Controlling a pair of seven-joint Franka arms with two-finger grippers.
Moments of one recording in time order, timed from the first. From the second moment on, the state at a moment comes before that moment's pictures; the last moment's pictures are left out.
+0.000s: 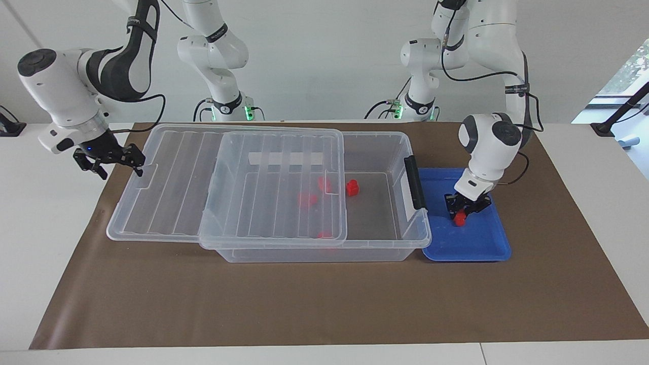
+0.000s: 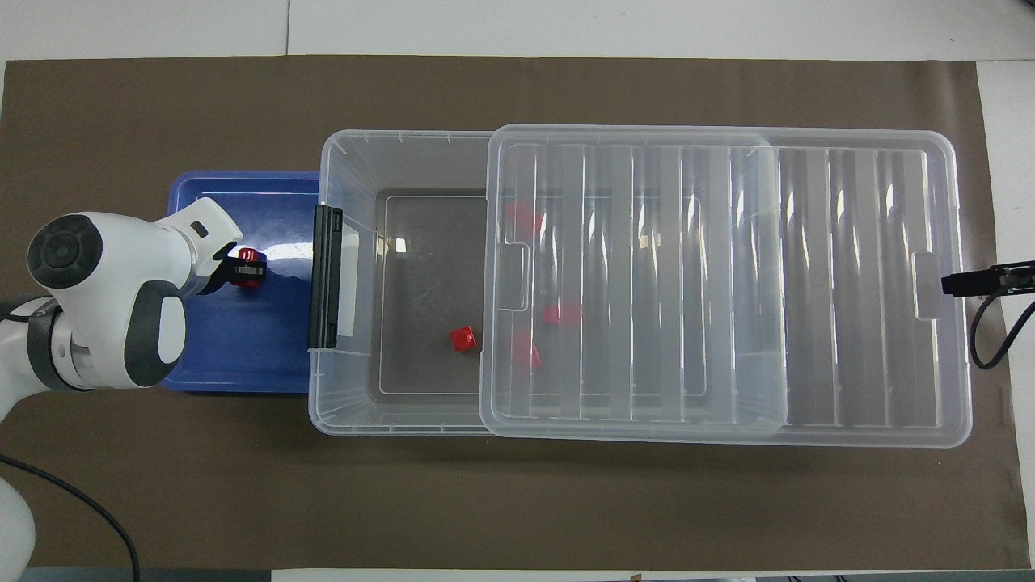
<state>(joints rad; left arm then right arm) -0.09 0.19 0.00 -2.20 -0.01 2.50 0.07 -0.12 -0.05 -0.18 -2.02 0.01 2.02 -0.40</state>
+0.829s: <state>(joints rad) -0.10 -0.11 -0.02 -2.05 -0.01 2.03 0.05 0.01 -0.07 -0.12 -1.70 0.01 1.56 -0.10</state>
